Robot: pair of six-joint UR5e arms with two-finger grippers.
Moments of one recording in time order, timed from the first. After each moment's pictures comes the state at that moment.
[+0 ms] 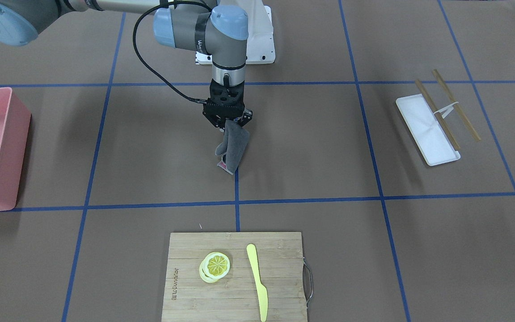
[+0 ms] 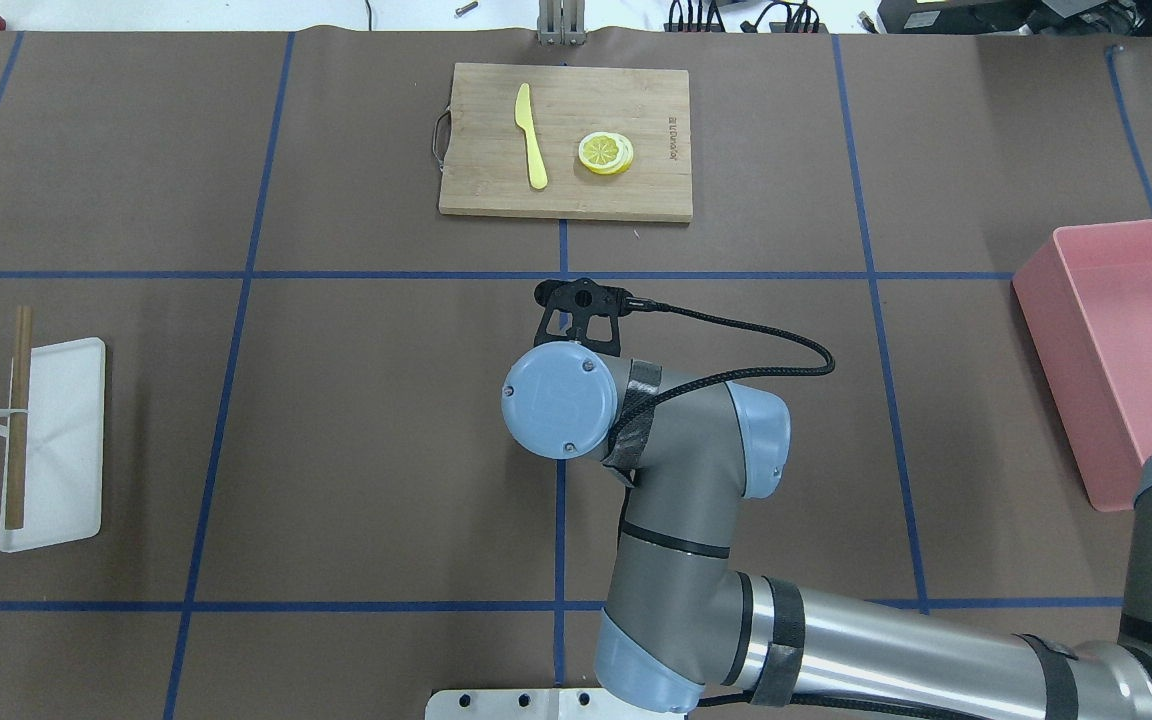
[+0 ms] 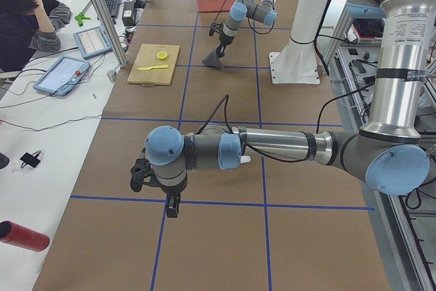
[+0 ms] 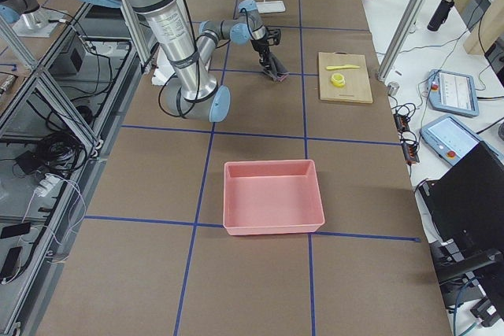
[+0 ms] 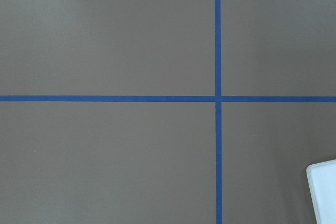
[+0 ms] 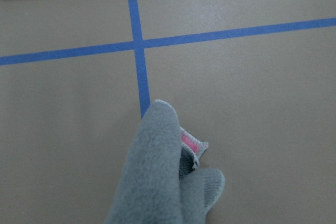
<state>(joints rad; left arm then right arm) -1.70 -1.63 -1.58 -1.46 -2.37 0.12 0.35 -0.80 1.61 -1.62 1.46 1.48</state>
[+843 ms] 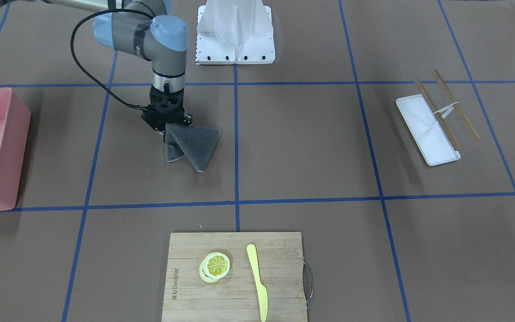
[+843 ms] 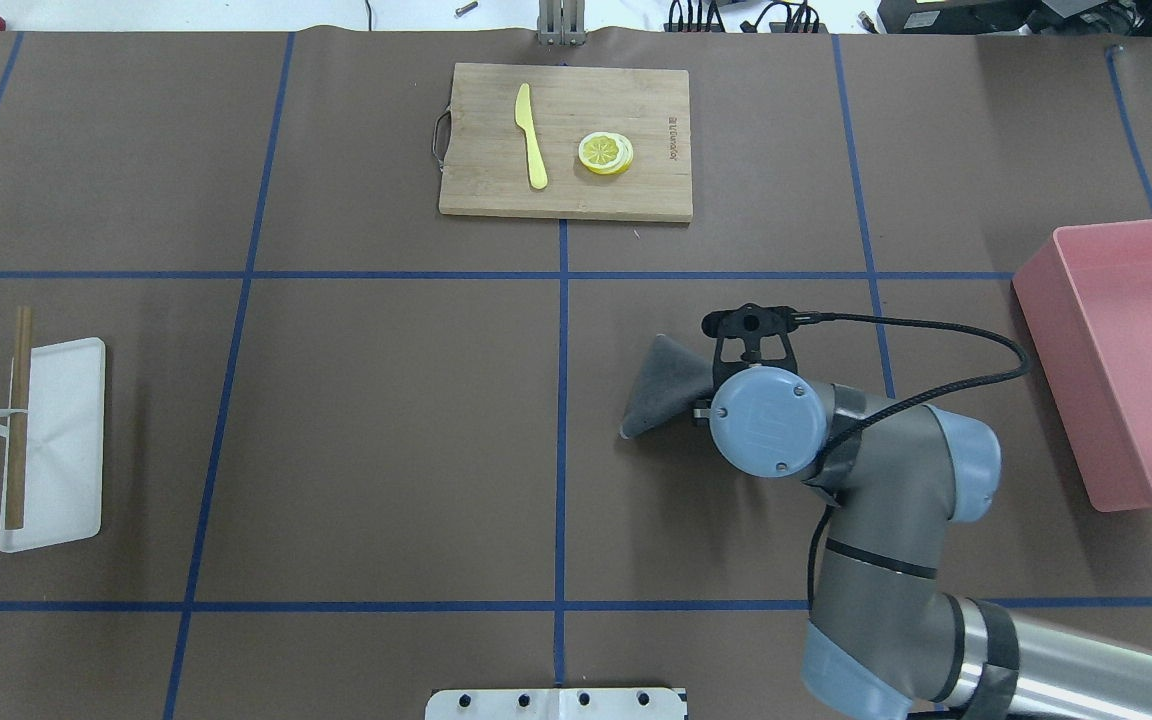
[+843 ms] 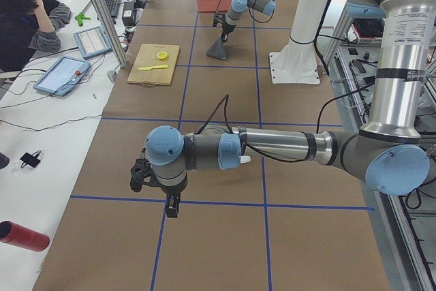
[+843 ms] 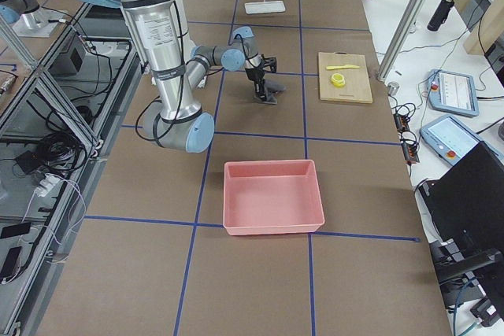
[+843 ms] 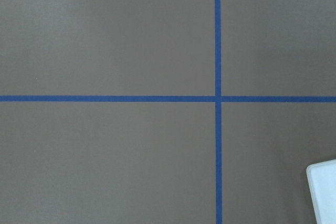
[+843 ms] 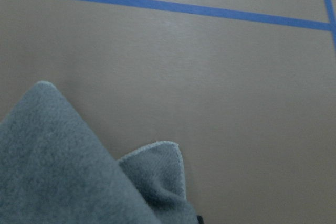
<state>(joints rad) -1.70 -1.63 -1.58 -1.46 -2.37 0.12 0.40 -1.19 1.86 -1.66 1.47 1.24</state>
